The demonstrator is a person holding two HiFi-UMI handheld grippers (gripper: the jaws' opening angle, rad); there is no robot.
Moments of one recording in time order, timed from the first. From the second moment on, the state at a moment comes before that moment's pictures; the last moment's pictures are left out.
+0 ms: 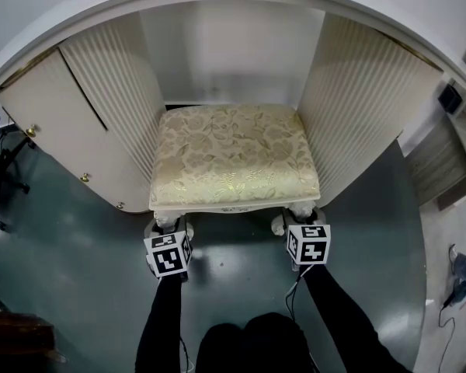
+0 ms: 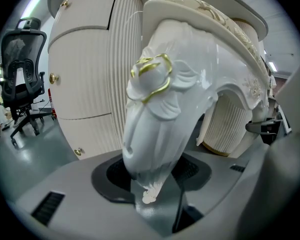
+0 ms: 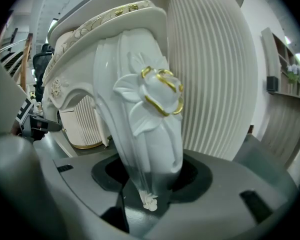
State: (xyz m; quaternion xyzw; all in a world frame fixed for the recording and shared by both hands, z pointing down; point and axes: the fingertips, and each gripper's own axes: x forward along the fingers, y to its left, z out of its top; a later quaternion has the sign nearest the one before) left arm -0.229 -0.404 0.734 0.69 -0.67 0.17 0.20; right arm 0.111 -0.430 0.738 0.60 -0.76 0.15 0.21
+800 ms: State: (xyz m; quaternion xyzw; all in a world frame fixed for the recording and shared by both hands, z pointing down) left arm -0.229 -0.400 0.732 0.69 -0.67 0.18 0.21; right arm 0.110 -0.425 0.736 0.59 -0.76 0.16 0.23
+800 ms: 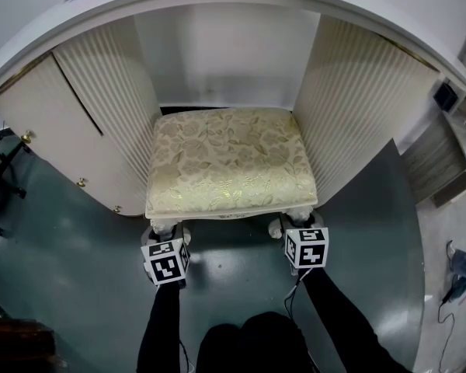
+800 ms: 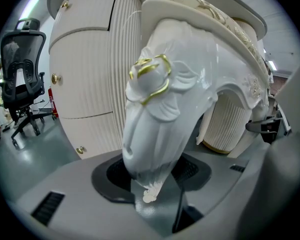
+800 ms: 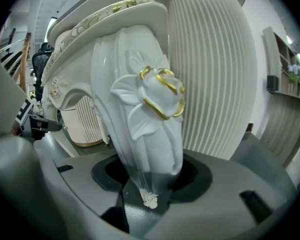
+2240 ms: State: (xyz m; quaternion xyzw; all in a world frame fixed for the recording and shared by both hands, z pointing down) left arm -0.226 -0.399 0.735 0.68 -0.68 0.17 0.22; right arm 0.112 -0.434 0.739 0.57 -0.77 0.16 0.24
